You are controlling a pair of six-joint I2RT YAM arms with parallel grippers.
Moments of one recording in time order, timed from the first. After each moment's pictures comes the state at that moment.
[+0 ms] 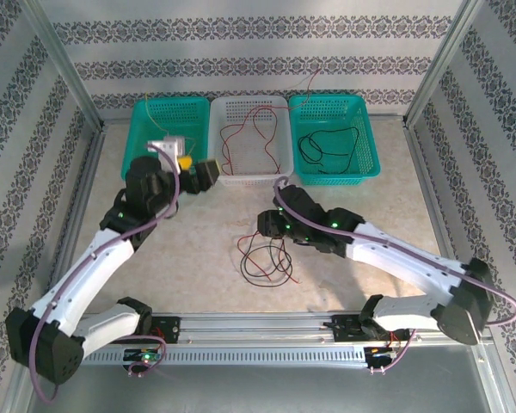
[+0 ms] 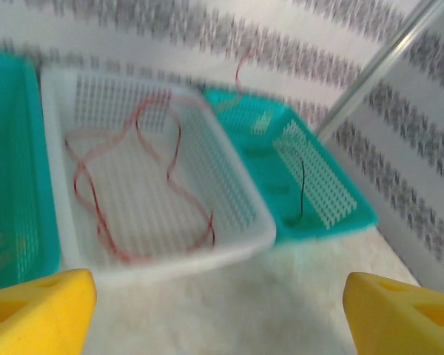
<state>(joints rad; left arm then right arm) -0.35 1.02 0.86 -0.14 0.17 -0.43 0.89 1.28 1.03 -0.60 0.10 0.78</state>
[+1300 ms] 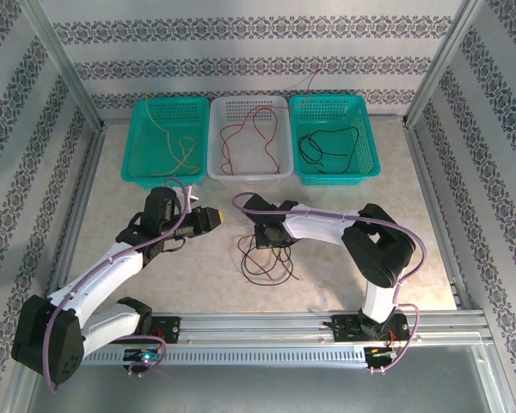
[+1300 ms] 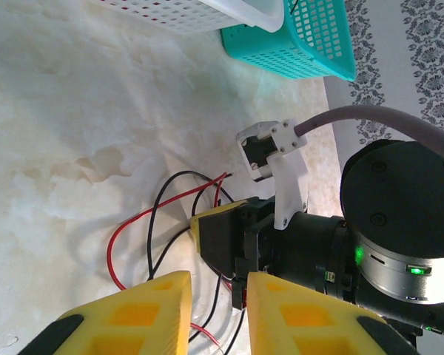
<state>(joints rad) -0.35 1.06 0.60 -0.12 0.53 -0.74 0.85 1.81 1.11 -0.62 0.13 0.74</state>
